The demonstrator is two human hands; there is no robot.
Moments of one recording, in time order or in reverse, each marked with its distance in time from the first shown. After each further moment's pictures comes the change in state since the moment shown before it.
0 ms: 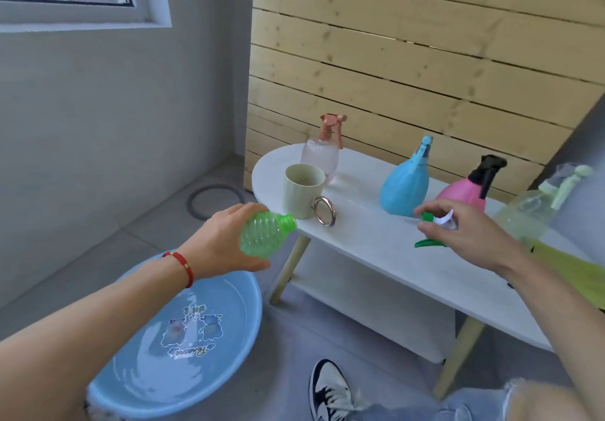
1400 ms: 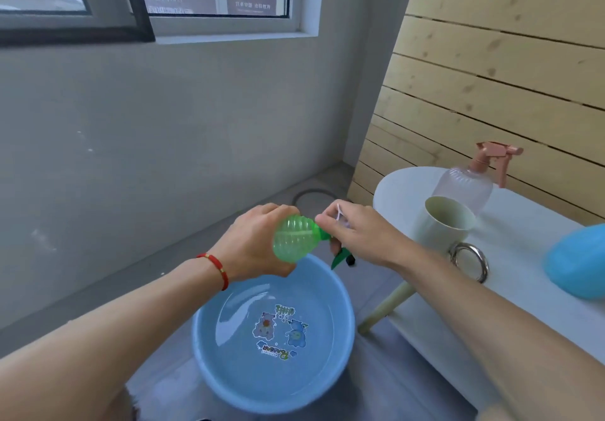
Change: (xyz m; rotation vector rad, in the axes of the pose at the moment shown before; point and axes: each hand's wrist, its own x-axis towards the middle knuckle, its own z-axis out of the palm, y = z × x) left_hand -0.064 -0.071 -0.076 0.183 0.146 -0.331; right_hand 0.102 -0.232 0.216 0.112 -0.494 -0.444
